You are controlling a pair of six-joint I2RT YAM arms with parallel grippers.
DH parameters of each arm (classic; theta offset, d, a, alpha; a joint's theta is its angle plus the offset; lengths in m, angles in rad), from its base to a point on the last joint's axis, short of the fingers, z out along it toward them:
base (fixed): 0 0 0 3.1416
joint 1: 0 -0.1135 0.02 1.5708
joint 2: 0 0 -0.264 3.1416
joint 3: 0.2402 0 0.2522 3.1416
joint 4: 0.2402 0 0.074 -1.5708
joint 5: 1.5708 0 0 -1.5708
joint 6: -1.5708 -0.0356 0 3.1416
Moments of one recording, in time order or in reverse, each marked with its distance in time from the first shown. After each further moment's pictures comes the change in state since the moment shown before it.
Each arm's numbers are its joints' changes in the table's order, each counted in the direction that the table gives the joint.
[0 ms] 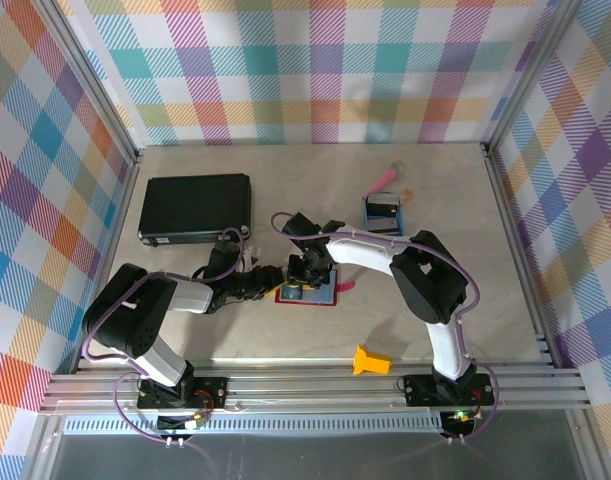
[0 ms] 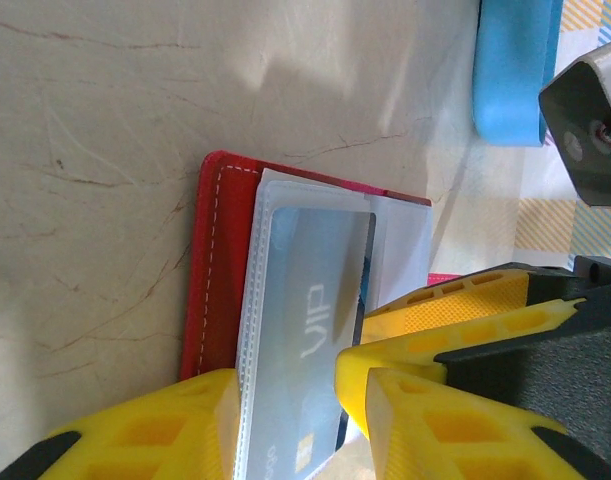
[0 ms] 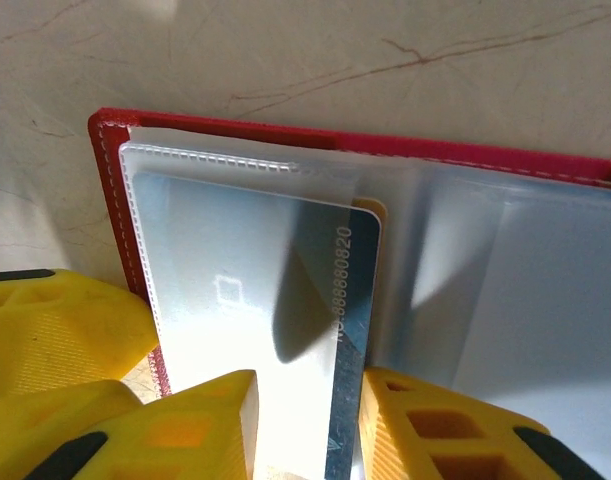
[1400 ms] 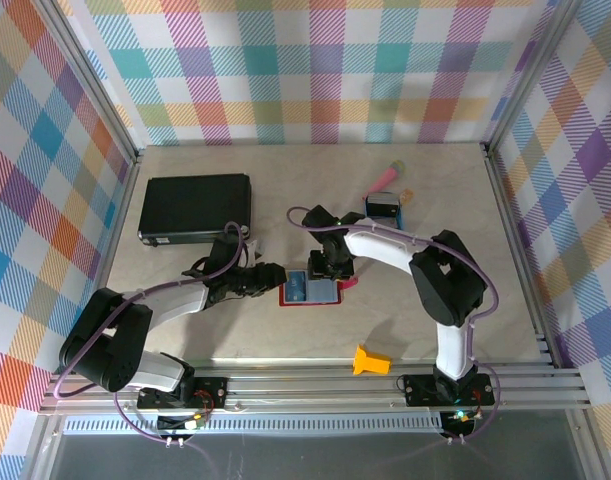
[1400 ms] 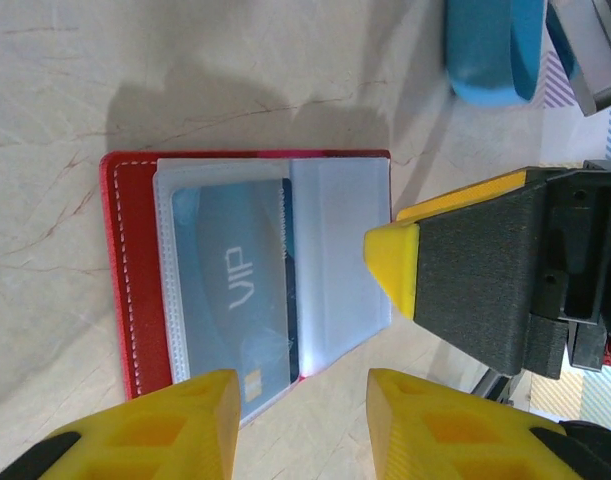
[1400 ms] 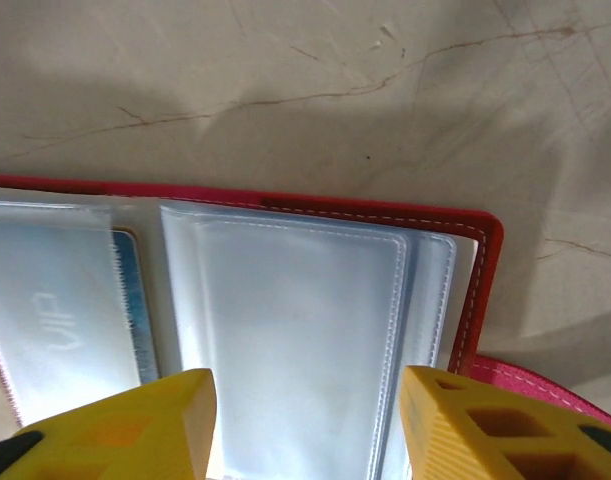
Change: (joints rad) left arm 0.048 -0.199 0.103 0.373 -0.071 -0.100; right arm 0.089 -0.090 -0.050 0.137 0.144 0.191
